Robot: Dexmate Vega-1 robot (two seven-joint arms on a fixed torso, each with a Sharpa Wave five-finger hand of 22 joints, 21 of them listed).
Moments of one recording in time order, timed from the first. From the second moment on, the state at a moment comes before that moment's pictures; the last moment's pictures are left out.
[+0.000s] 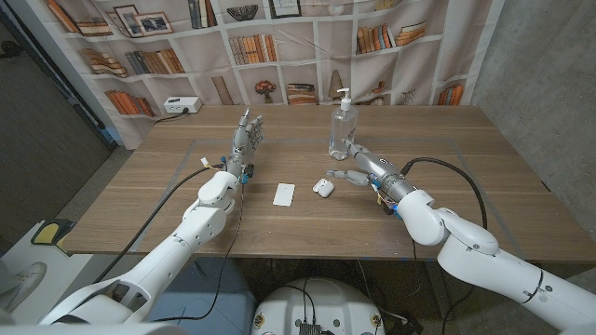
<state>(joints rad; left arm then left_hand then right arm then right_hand) 0.84 0.43 0.40 -1.31 -0.62 -0.32 0.03 0.07 -0.06 0.32 -0.09 0.23 0.16 -0.06 0.20 0.18 0.08 0.00 0.23 0.20 0.01 0.01 0.19 0.17 0.06 0.08 0.19 0.17 -1.12 -0.89 -0.58 -2.24 -0.44 -0.43 -0.14 0.60 0.08 -0.04 -0.14 0.19 -0.17 0.01 0.20 0.19 0.17 0.07 0.26 0.24 -0.11 0.06 0.23 0.20 0.04 0.17 0.20 0.17</state>
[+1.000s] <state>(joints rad) 0.85 0.43 0.41 -1.31 -0.63 -0.33 0.02 0.07 -0.06 0.32 -0.09 0.23 0.16 -0.06 0.20 0.18 0.10 -0.01 0.23 0.20 0.02 0.01 0.19 0.17 0.07 0.07 0.19 0.17 -1.06 -0.85 -0.67 -2.25 -0.53 -0.54 -0.07 0.61 0.08 -0.04 -0.14 0.19 -0.17 0.01 0.18 0.20 0.14 0.09 0.24 0.25 -0.12 0.06 0.23 0.20 0.04 0.17 0.20 0.17</state>
